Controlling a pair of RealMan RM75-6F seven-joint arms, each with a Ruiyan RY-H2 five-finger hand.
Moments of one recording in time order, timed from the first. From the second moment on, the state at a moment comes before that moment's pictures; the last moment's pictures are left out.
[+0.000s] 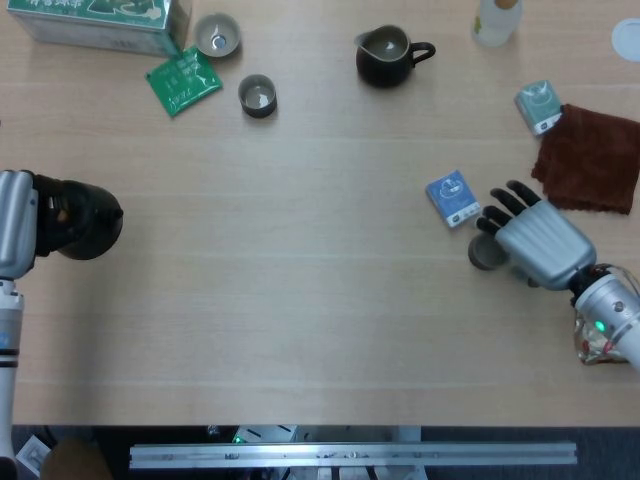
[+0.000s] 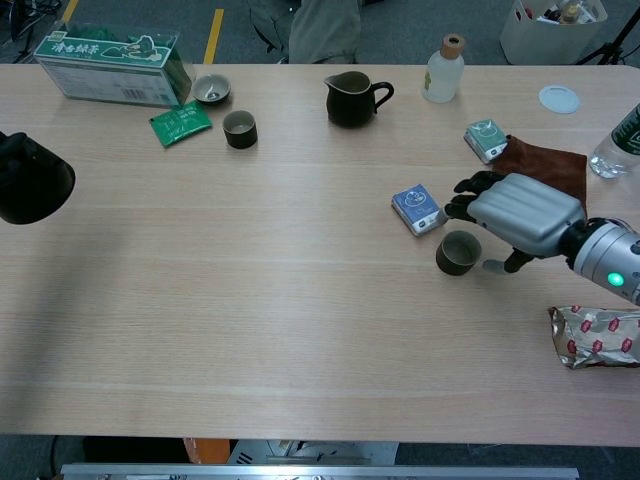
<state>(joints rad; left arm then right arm) -0.26 -1.23 -0.14 -1.83 1.30 1.42 0.25 0.49 -1.41 0.02 -1.51 -1.48 0.85 -0.49</state>
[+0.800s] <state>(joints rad) -0.25 -1.22 -0.14 -1.81 1.30 1.41 0.22 0.52 -1.52 -0.02 -1.40 -1.44 0.86 -0.51</state>
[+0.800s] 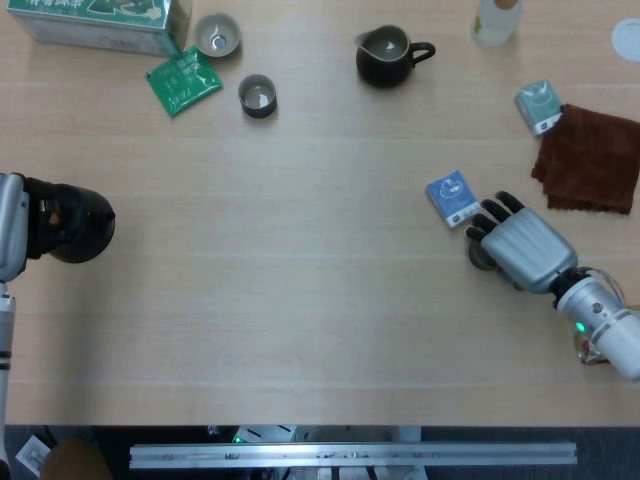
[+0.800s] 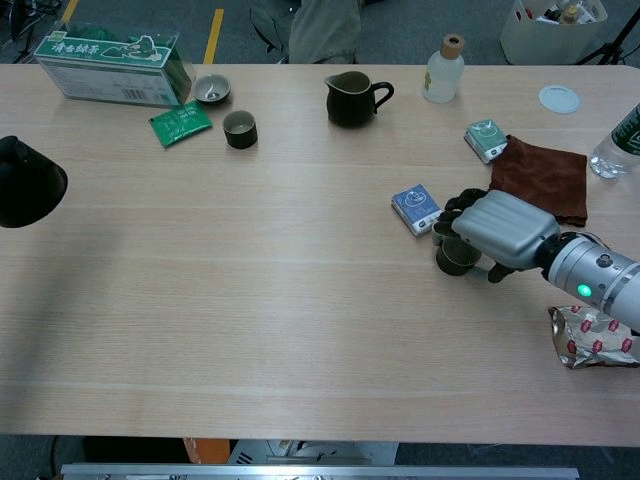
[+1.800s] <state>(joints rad) -0.23 -1.19 -0.14 -1.85 1.31 1.43 0.22 0.69 -1.62 0.11 -1.58 -1.17 0.81 -0.73</state>
